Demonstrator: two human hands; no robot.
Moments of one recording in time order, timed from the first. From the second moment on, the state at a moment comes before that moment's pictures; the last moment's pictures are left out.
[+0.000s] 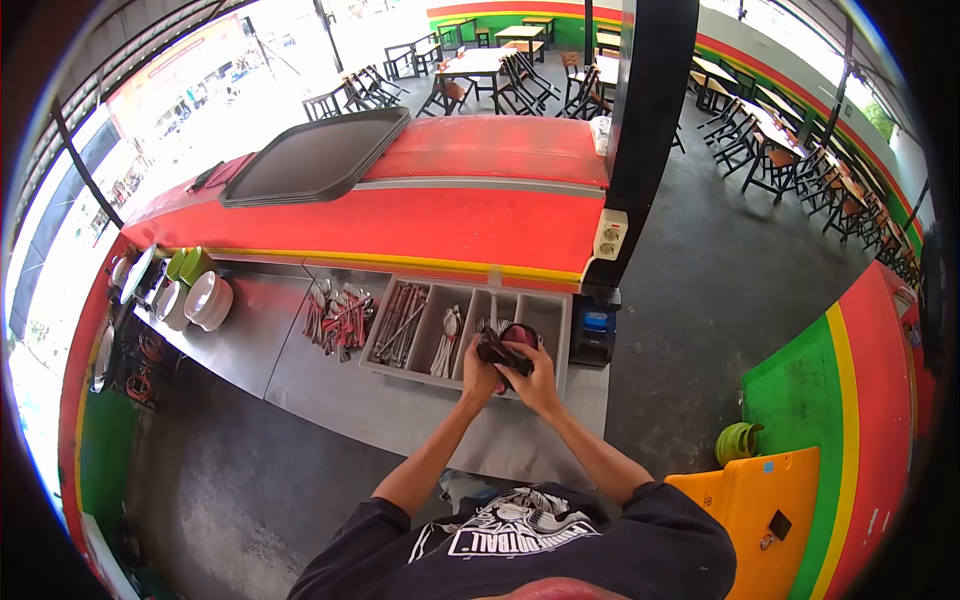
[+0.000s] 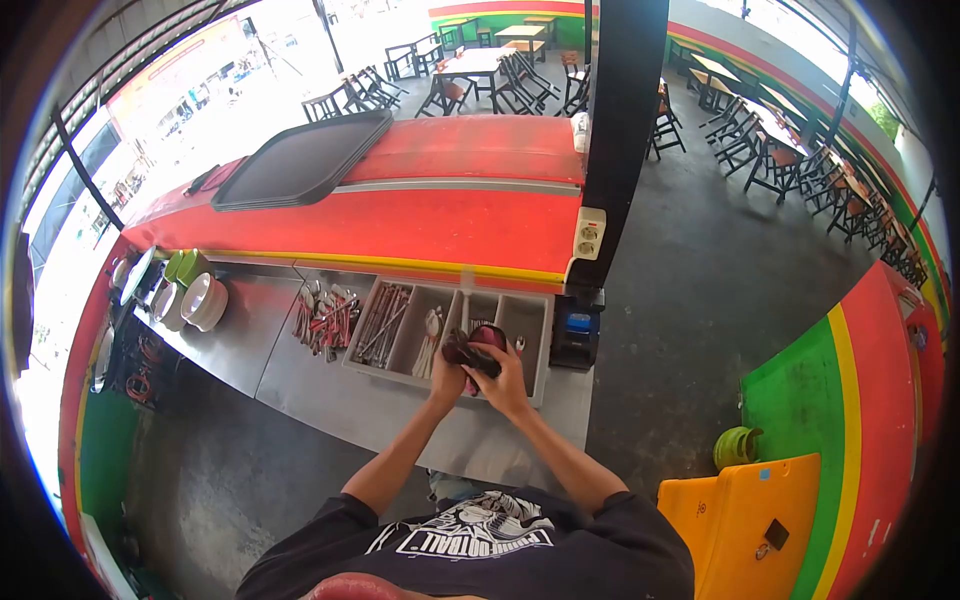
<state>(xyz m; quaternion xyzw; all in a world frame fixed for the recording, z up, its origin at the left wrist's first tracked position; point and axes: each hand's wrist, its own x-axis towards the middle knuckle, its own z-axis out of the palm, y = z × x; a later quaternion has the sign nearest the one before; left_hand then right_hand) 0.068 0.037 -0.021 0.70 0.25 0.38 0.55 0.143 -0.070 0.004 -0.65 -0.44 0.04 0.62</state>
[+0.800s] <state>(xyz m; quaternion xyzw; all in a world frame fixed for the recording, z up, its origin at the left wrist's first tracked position) 0.043 0.013 -0.001 0.52 0.19 0.11 0.82 0.201 -0.072 0.045 -0.57 -0.22 -0.06 0.79</state>
